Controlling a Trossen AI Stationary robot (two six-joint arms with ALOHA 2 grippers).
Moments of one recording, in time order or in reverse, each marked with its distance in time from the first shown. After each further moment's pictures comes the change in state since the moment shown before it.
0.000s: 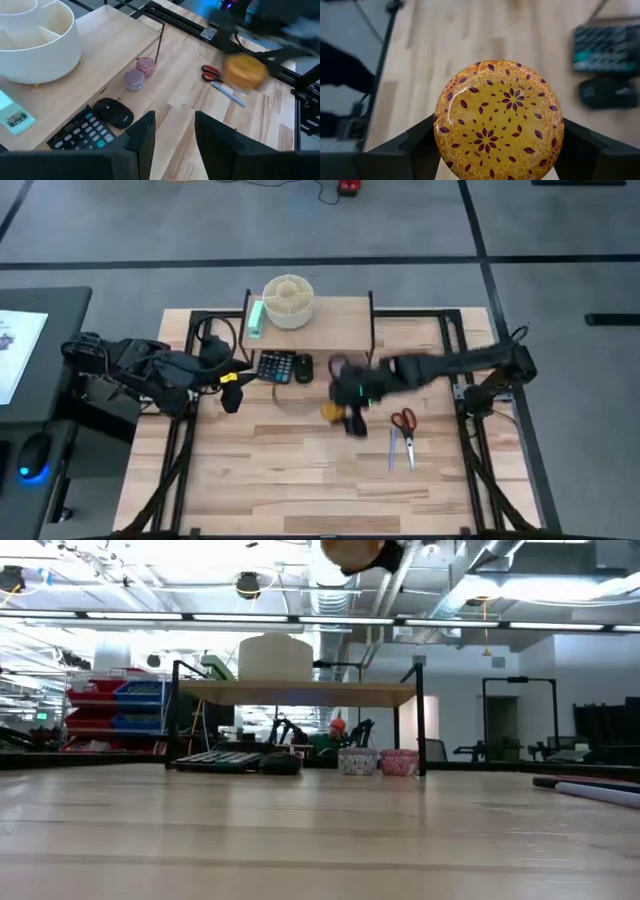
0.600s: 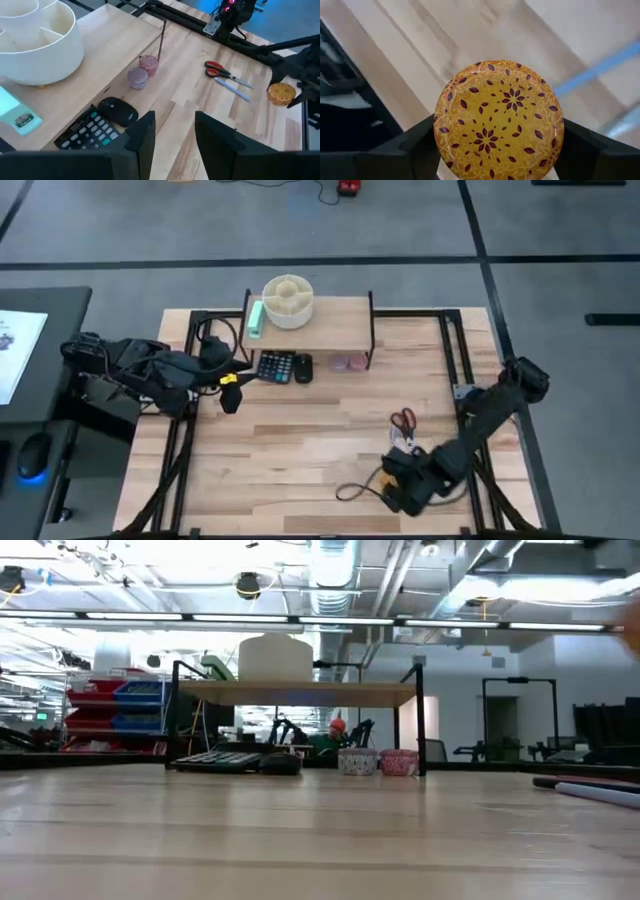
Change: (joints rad) left arm 0.000 0.000 0.000 -0.023 0.000 0.028; right arm 0.613 0.002 -0.425 0.027 0.247 1.262
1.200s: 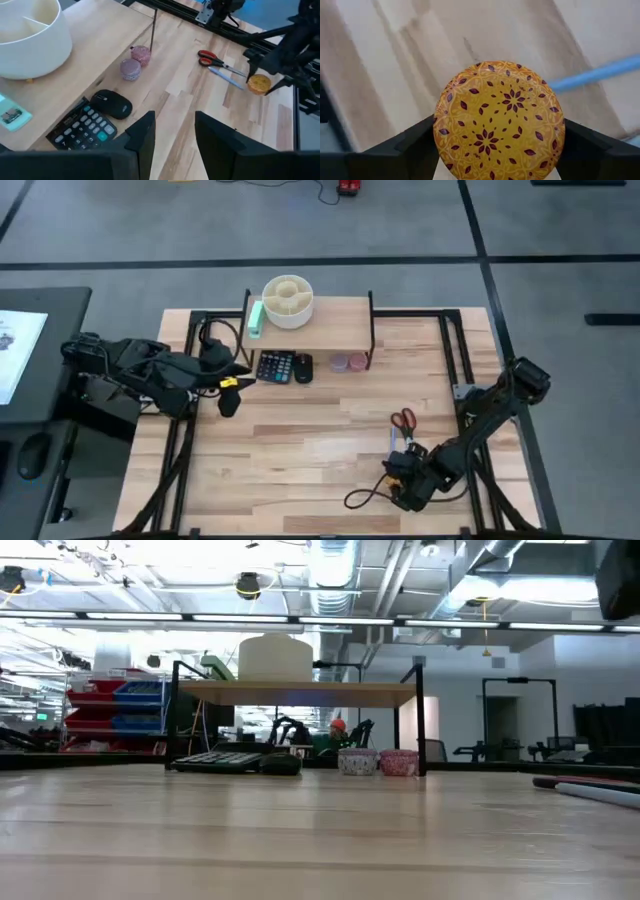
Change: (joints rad) left arm 0.000 0.000 0.000 -0.023 0.062 -0.001; right arm -0.001 0.001 -0.222 0.216 -0.003 -0.255
